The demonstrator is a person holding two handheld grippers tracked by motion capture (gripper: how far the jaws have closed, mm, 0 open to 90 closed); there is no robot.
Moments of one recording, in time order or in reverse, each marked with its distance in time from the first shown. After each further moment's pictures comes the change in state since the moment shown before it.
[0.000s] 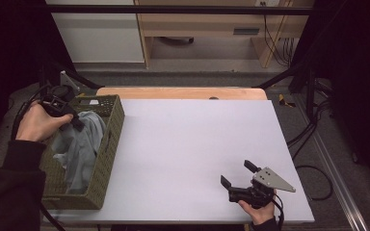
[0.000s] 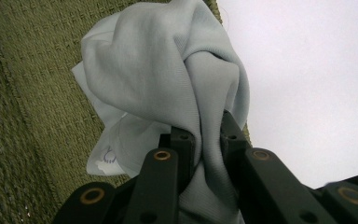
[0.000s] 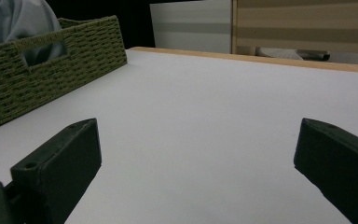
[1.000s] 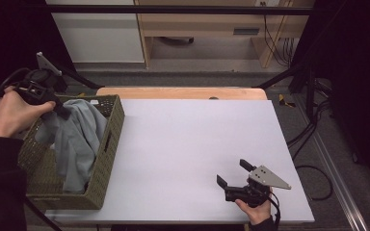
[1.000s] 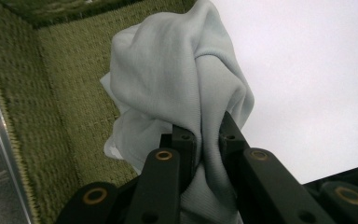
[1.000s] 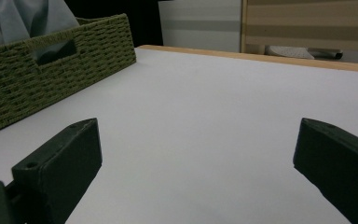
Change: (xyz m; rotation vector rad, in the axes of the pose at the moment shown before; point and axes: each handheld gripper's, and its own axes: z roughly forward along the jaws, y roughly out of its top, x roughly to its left) left arm 0.001 -0.008 -0.065 -0.086 0.024 -0.007; right arm 0.007 0.004 0.009 0.009 0.038 -0.003
